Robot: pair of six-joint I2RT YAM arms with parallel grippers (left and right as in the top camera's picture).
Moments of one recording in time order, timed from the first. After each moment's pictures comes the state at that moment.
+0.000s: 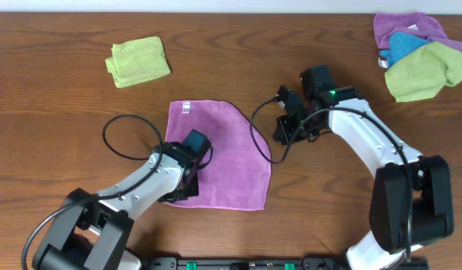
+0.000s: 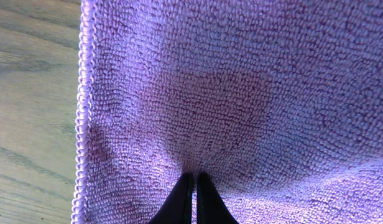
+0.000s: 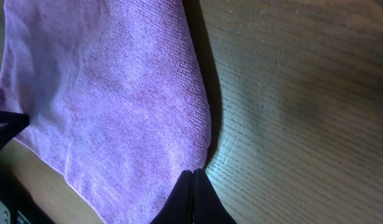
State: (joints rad) left arm -0.53 1.59 0.76 -0.83 -0.08 -0.65; right arm 0.24 1.80 1.21 -0.81 -0.46 -0.06
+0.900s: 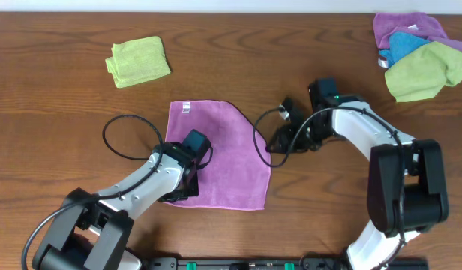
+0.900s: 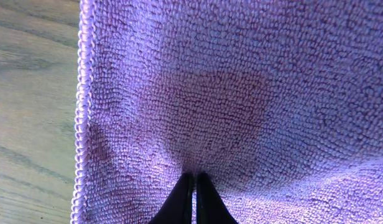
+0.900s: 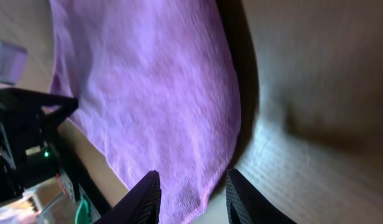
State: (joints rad) left arm -0.53 1.59 0.76 -0.84 -0.08 -0.65; right arm 0.16 1.89 1.12 -0.80 -0.72 -0.09
